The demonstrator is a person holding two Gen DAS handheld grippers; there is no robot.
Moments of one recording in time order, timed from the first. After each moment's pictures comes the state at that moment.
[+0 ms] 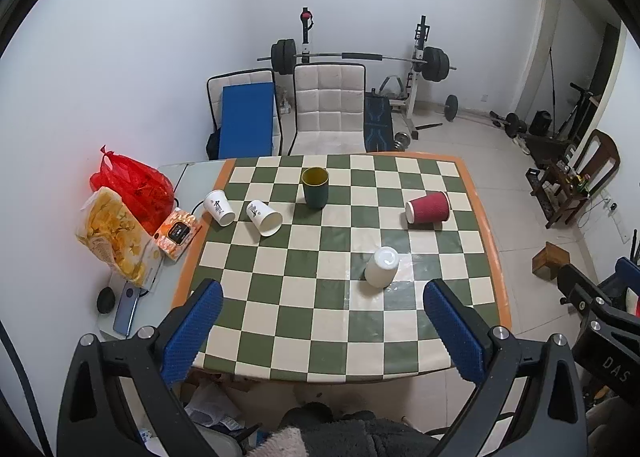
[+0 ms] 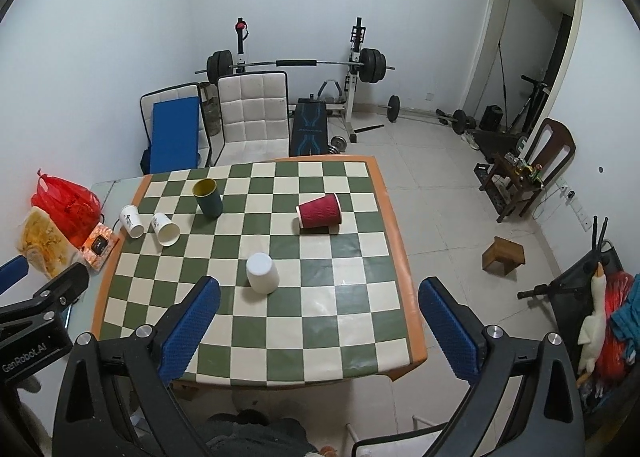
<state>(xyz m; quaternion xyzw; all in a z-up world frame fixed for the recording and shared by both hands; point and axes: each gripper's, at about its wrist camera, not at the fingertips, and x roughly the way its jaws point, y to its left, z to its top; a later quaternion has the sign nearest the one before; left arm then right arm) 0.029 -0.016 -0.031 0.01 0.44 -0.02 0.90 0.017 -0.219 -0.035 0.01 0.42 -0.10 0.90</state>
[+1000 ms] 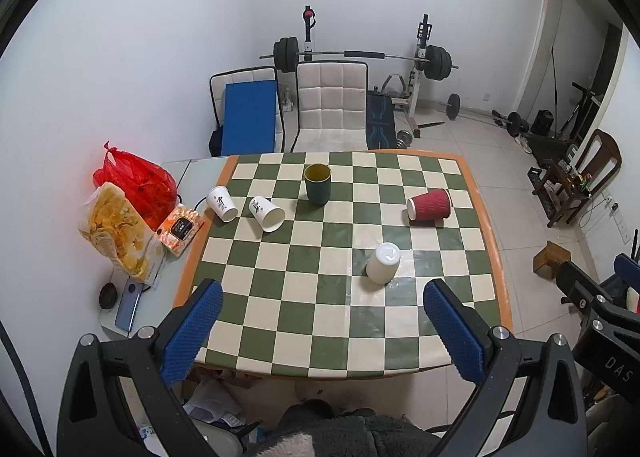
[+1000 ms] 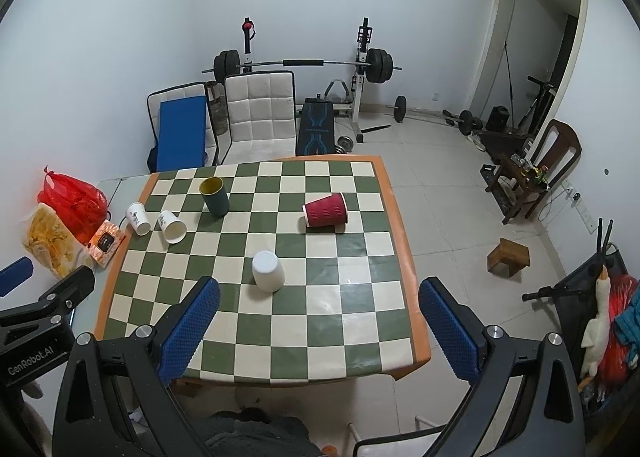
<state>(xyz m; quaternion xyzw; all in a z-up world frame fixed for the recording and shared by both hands) 0.026 -0.017 -0.033 0.01 0.45 -0.01 0.90 0.019 -0.222 -0.043 0.01 0.42 -0.09 0.90</state>
